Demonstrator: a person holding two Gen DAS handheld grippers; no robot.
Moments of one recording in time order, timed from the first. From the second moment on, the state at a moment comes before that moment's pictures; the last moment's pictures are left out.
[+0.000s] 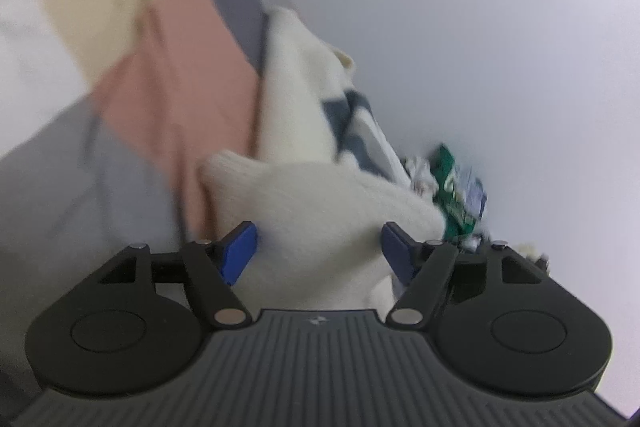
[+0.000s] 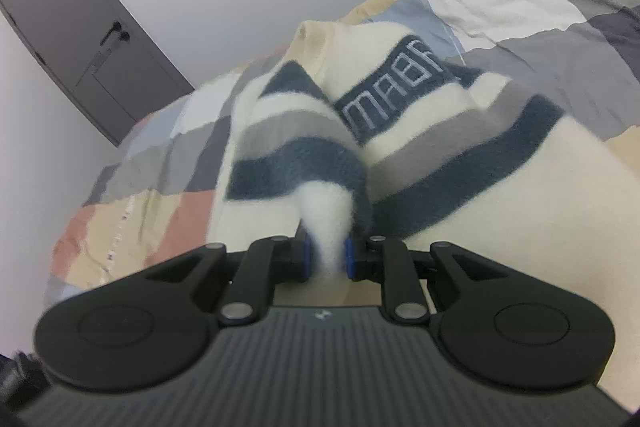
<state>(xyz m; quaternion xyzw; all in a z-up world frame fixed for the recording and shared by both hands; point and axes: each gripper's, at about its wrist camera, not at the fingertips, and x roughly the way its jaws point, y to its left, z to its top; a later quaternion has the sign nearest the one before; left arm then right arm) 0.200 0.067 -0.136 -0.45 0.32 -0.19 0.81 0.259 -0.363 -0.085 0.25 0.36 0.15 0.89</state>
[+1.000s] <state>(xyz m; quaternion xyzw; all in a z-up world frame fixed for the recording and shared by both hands) 0.090 0.236 -0.025 -0.32 -0.02 0.12 0.94 0.223 -0.117 -0.032 0.27 0.33 0.40 0.81</state>
